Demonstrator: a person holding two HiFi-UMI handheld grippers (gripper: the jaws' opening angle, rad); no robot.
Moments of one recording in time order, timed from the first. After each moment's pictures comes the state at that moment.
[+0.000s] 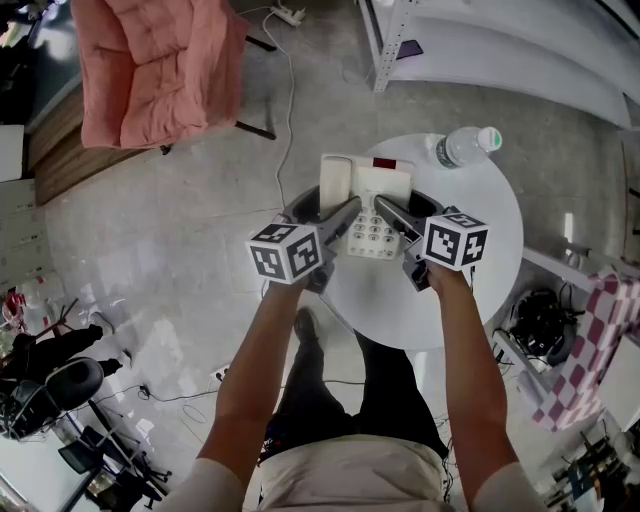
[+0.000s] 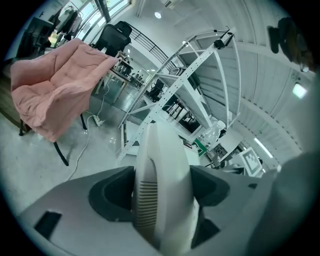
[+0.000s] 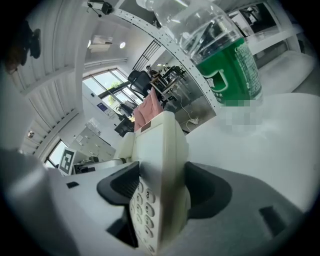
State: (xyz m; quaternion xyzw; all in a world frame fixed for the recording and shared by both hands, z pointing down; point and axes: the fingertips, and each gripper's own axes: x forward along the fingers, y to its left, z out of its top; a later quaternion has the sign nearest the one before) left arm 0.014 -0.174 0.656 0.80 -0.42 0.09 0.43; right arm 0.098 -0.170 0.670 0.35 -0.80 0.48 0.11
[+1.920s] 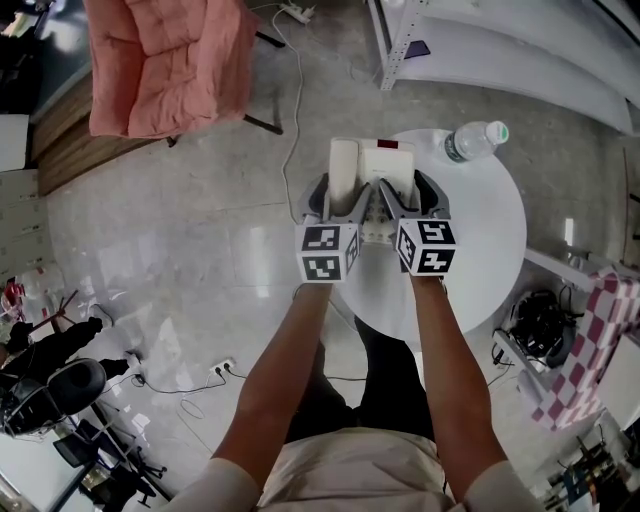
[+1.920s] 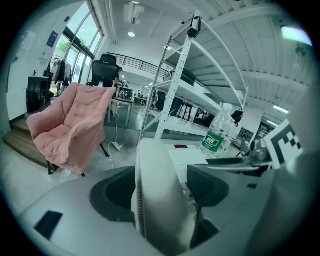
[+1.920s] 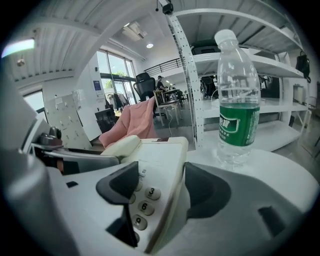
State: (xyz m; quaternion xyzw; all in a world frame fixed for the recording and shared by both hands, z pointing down) left arm 0.003 -0.177 0.660 0.78 -0.54 0.16 0.29; right arm 0.098 -0.188 0.670 0.51 -0.80 0.26 0.19
